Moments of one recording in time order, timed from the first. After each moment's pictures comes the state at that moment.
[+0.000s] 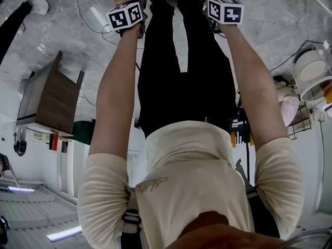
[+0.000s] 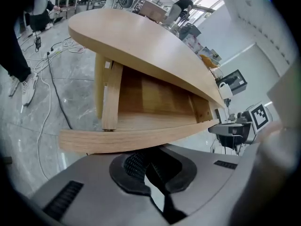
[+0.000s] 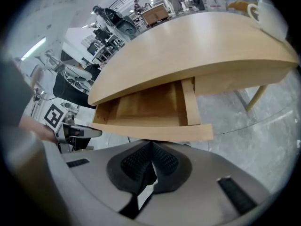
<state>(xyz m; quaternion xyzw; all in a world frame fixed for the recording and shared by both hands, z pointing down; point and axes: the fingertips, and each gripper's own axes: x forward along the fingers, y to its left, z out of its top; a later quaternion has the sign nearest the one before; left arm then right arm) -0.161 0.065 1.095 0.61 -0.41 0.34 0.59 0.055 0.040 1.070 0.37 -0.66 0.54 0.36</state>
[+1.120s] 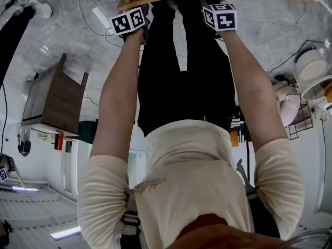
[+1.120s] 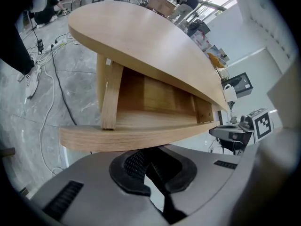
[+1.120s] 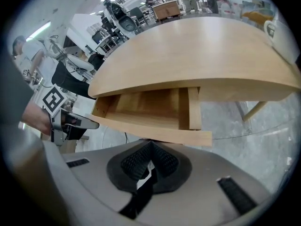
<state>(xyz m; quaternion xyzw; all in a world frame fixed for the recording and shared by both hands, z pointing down) -0.159 0.062 1.089 0.57 -0.40 0.35 0.63 0.056 0.036 1.067 0.35 -0.67 0.51 0.41</state>
